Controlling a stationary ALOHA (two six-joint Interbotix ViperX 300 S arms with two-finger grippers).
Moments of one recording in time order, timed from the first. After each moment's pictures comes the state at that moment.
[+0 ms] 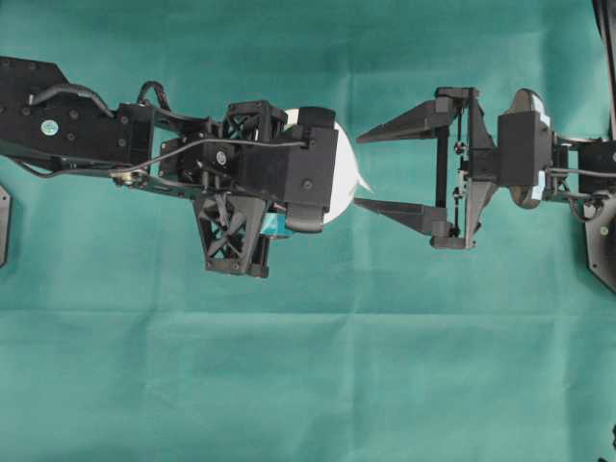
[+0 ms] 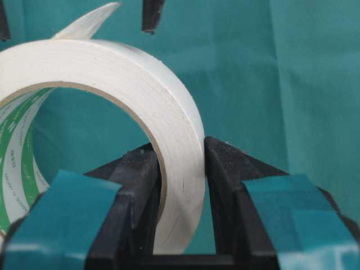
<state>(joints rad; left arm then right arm) -0.01 -0.04 0.23 -0.01 0.67 0.13 -0.07 -0.32 0.97 0.00 -0.52 0.02</state>
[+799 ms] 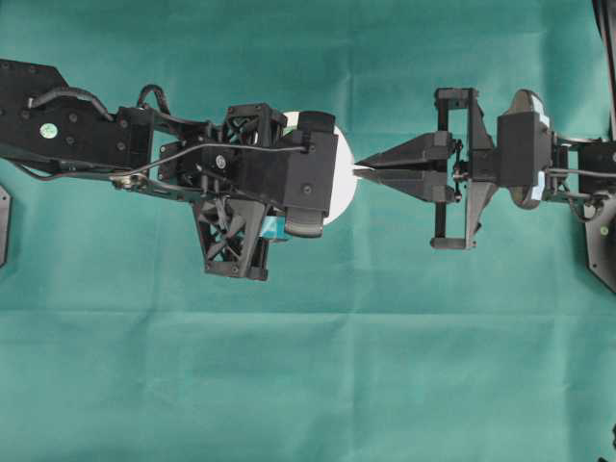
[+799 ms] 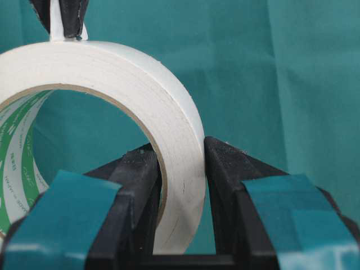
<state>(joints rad) -0.02 -0.04 0.23 -0.01 0.67 0.13 -0.07 -0.32 0.97 0.00 -0.52 0.02</state>
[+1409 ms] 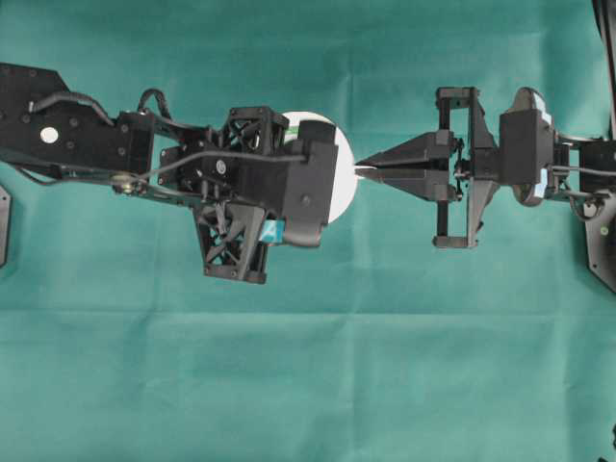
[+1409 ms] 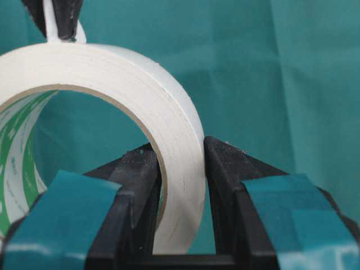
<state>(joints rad) -0.04 -0.04 0.23 -0.01 0.67 0.17 -0.09 -0.32 0.98 0.00 -0.52 0.02</state>
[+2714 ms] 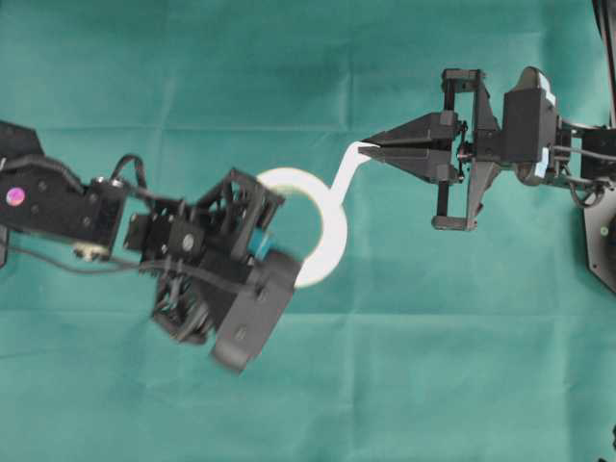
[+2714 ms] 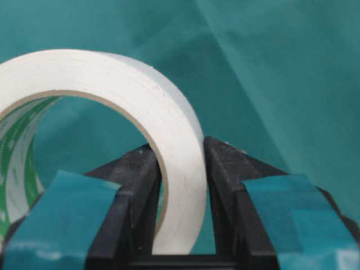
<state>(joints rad) -0.20 -0.09 0.32 -0.01 0.69 0.48 -0.16 -0.33 0.98 0.00 -0.52 0.02</state>
